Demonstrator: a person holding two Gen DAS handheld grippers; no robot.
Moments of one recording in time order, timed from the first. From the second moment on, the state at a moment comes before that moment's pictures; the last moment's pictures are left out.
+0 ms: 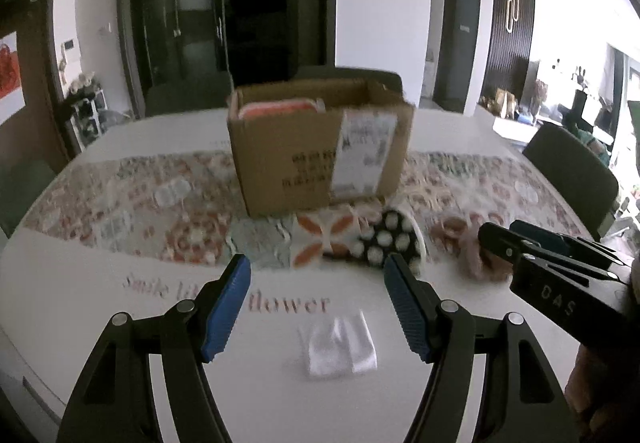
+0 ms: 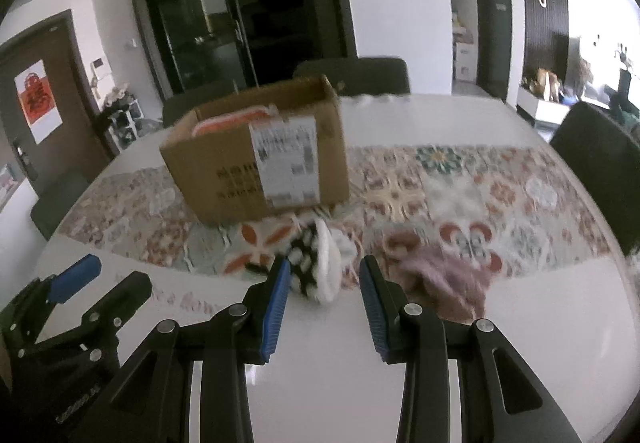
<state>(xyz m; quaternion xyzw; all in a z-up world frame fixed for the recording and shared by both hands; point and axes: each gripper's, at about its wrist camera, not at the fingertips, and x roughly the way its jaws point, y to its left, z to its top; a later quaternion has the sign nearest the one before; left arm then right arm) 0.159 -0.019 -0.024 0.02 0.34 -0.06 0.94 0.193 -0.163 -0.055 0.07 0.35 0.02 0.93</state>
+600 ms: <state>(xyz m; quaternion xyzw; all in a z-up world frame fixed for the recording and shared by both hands) 0.155 -0.031 -0.106 0.00 0.43 -0.09 0.90 0.168 -0.177 -0.129 0.07 0.42 0.00 0.90</state>
